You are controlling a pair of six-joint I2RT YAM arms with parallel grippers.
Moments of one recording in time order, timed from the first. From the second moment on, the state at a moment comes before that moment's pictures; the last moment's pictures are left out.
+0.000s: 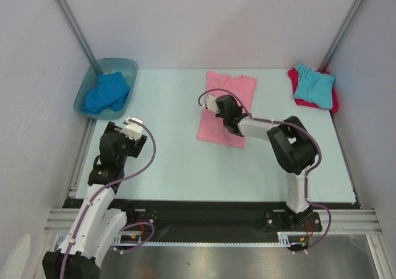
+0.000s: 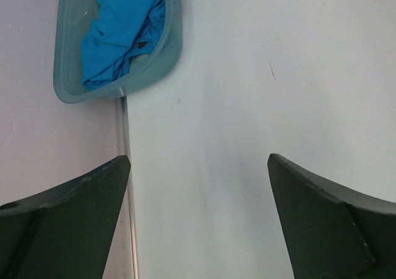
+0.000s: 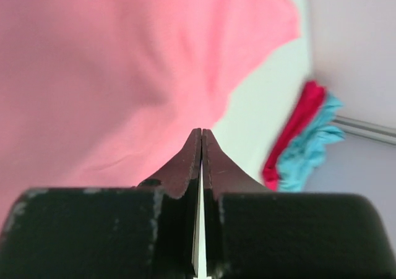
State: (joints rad) left arm -0.11 0.66 0.47 -0.20 -0.15 0.50; right arm 0.59 1.99 1.25 0.07 0.50 -0.80
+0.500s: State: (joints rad) left arm -0.11 0.67 0.47 -0.20 -0.15 0.50; right arm 0.62 2.02 1.38 0.00 0.44 -0.71
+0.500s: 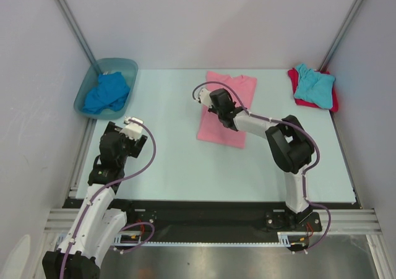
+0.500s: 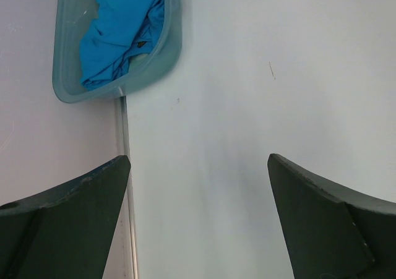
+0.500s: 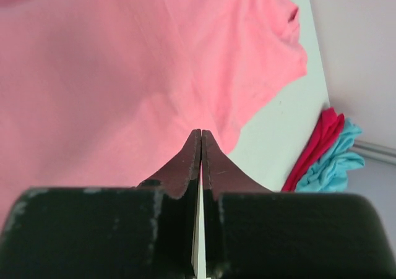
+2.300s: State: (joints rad) left arm -0.11 0.63 0.47 -0.21 -0.15 0.50; right arm 0.98 1.81 0.94 -0.07 0.61 -0.65
